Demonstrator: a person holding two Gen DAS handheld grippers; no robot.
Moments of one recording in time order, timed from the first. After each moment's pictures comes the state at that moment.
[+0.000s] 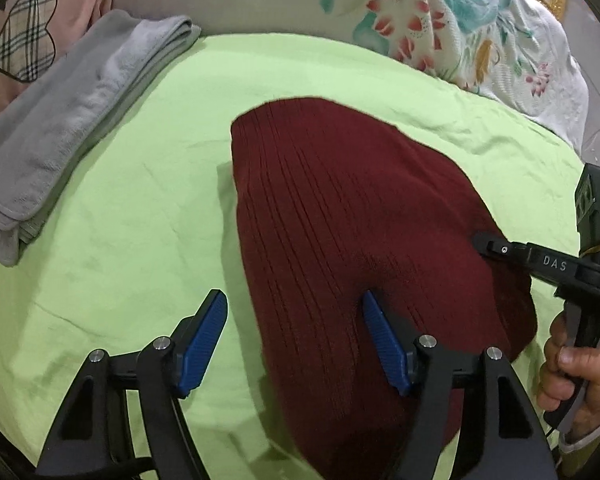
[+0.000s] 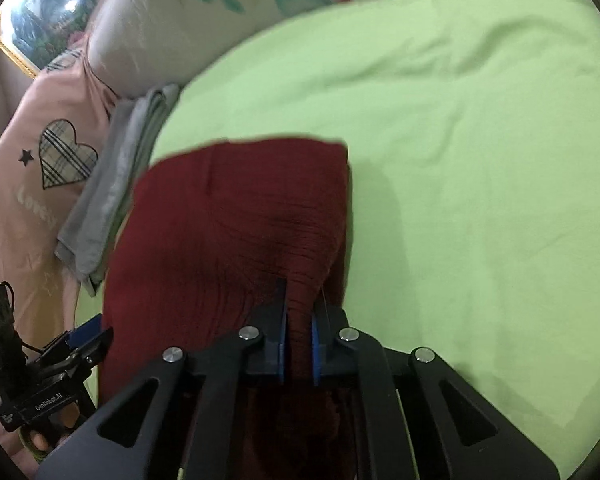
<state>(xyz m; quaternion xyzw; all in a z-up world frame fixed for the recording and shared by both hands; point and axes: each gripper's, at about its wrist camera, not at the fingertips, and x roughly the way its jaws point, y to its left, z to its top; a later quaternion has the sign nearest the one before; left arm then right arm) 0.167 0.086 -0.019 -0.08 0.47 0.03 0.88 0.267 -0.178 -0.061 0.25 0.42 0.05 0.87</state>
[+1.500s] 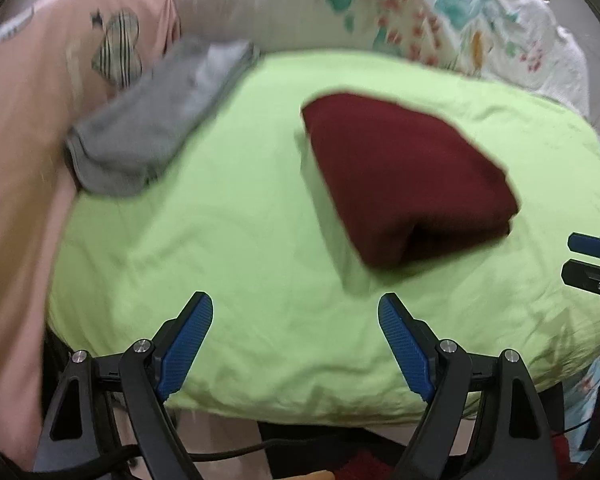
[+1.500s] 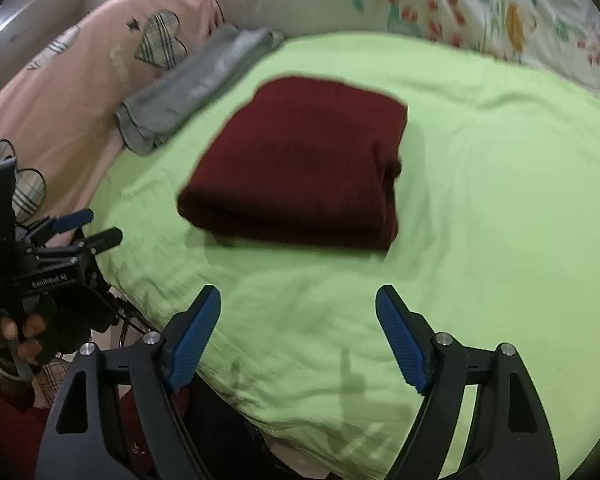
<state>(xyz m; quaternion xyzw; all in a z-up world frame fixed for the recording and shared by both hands) -0.016 0.068 0.044 0.00 0.43 0.11 0.89 0.082 -0.108 0.008 0.06 0.42 0.11 0.90</state>
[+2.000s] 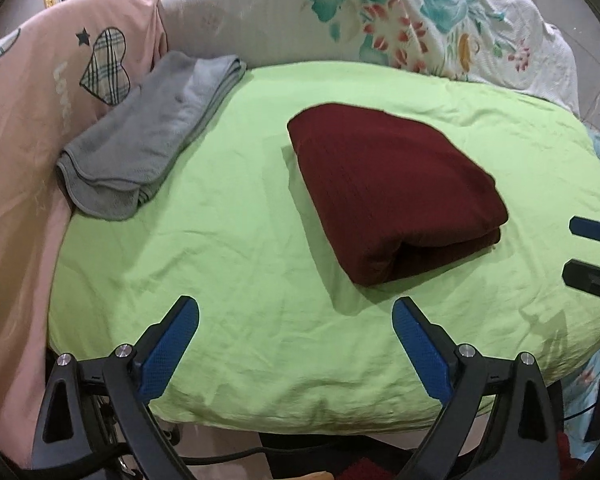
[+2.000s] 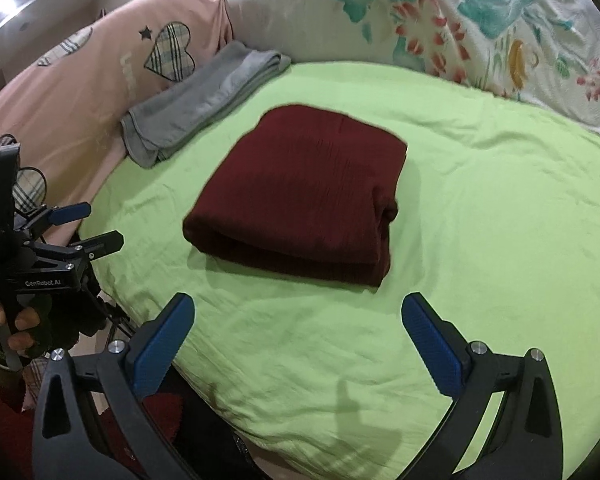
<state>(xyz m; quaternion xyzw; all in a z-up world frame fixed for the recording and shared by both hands) 0.007 0.071 0.038 0.01 0.44 0.09 0.89 0.088 -0.099 0.011 0.04 0.40 0.11 0.91</state>
